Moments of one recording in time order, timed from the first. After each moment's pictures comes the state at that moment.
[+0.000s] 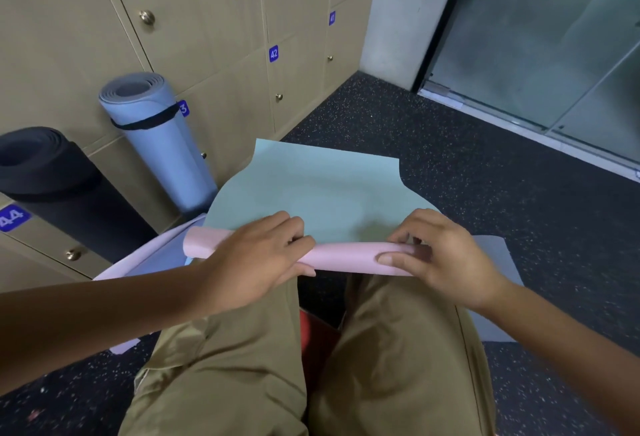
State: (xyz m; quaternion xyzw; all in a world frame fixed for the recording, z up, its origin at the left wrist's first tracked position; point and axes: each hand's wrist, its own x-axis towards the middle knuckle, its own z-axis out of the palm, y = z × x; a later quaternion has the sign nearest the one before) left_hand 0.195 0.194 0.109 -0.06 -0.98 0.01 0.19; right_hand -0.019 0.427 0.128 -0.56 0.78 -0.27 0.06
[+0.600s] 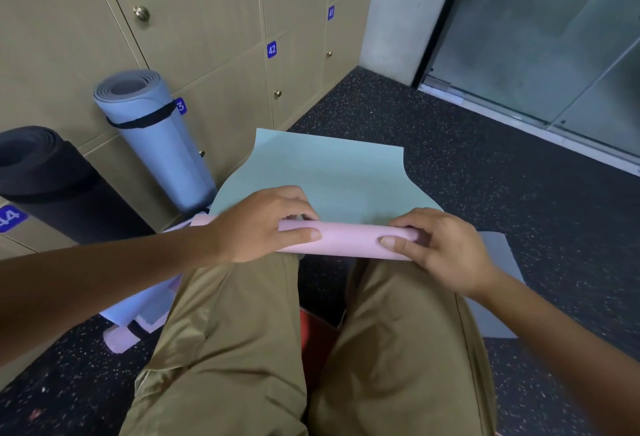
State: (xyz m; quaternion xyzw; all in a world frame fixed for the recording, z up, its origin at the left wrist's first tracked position) left_hand 0.157 0.159 0.113 0.01 -0.95 -0.31 0.09; right_hand -0.030 0.420 0.125 -0.49 0.83 -0.25 0.08
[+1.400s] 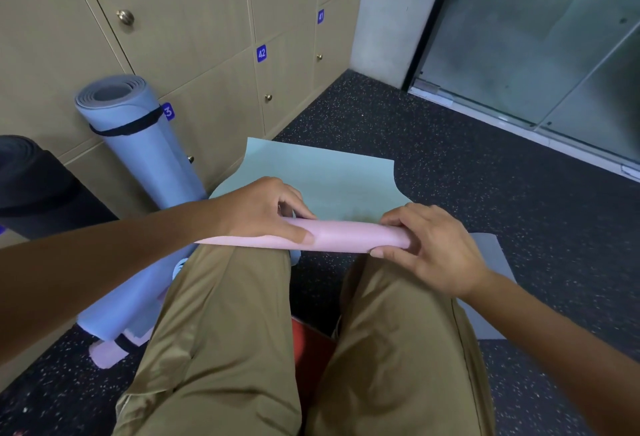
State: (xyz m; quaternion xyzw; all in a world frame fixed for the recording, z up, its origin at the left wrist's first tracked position) left_hand 0.123 0.136 0.125 0.05 -0.89 -0.45 -0.04; right_hand -0.045 0.414 0.113 -0.57 0.80 -0.18 -0.01
